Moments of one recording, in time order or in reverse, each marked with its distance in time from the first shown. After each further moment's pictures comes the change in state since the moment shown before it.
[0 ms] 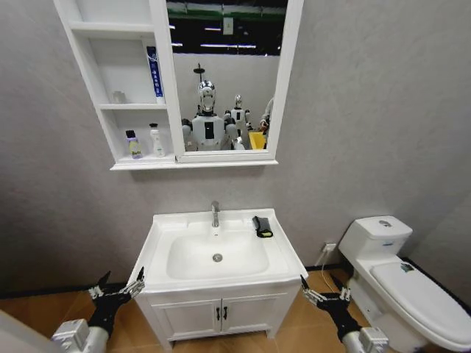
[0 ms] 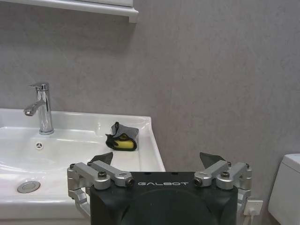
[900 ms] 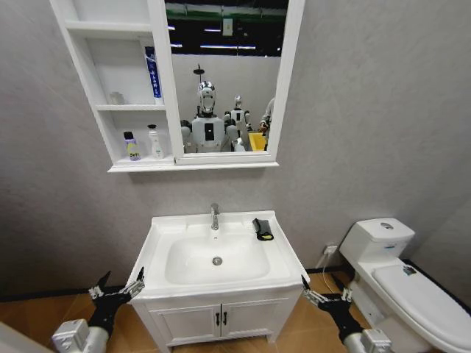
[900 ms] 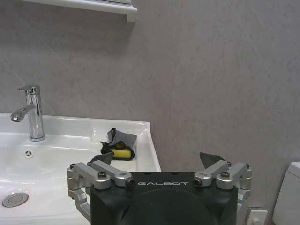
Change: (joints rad) left arm 0.000 0.000 0.000 0.000 0.000 0.000 0.000; right arm -0.014 0.004 0.009 0.011 -0.007 0.005 0.001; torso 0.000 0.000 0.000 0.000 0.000
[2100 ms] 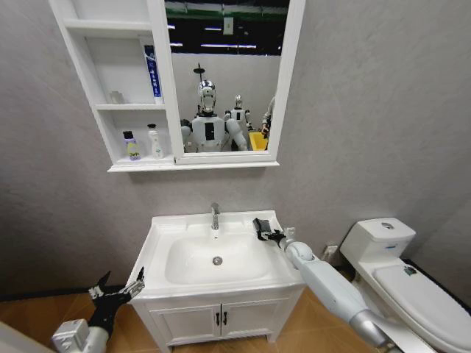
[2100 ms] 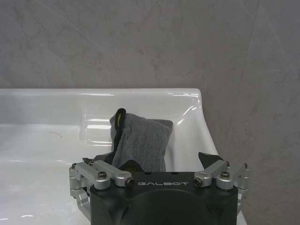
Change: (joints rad) left arm 0.000 0.000 0.000 0.000 0.000 0.000 0.000; right arm 1.314 -0.143 -0.733 -1.030 0.413 -0.280 -0.012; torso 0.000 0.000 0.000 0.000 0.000
